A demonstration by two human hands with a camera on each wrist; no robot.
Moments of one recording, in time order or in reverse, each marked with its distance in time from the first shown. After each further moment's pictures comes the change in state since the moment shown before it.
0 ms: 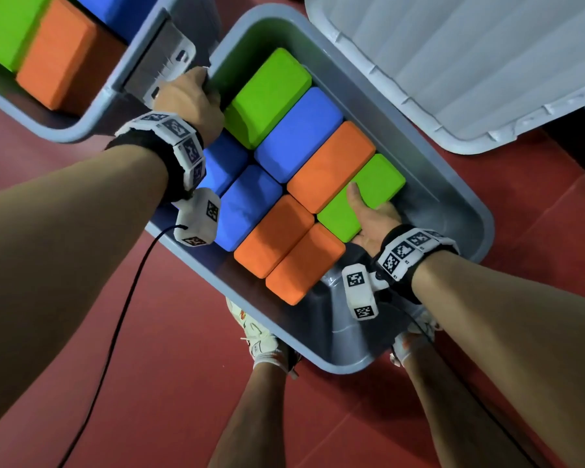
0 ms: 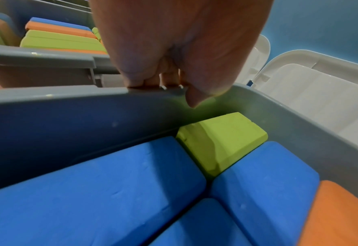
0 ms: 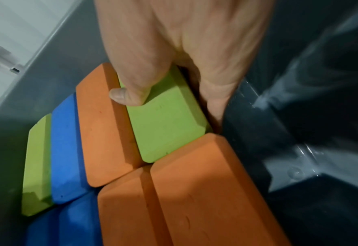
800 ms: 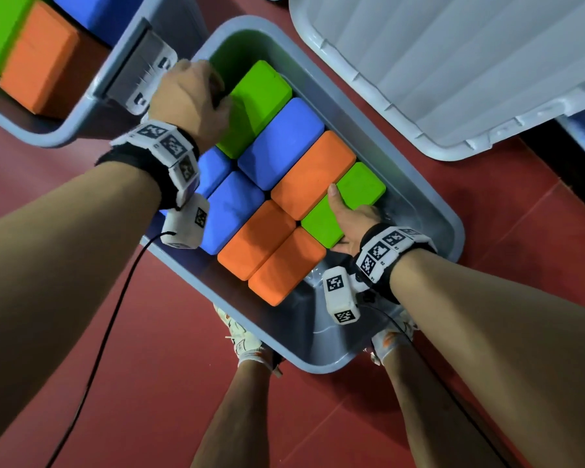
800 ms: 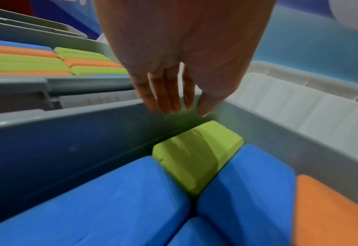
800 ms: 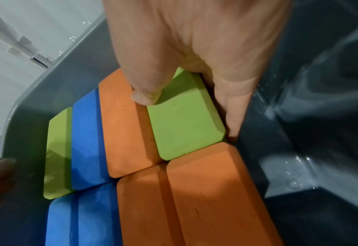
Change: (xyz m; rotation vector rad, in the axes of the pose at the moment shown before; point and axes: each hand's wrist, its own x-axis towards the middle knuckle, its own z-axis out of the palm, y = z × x) left_hand -0.008 0.038 -0.009 0.041 0.069 0.127; right_hand -0.017 -0.027 -0.006 -0.217 -0.022 0.065
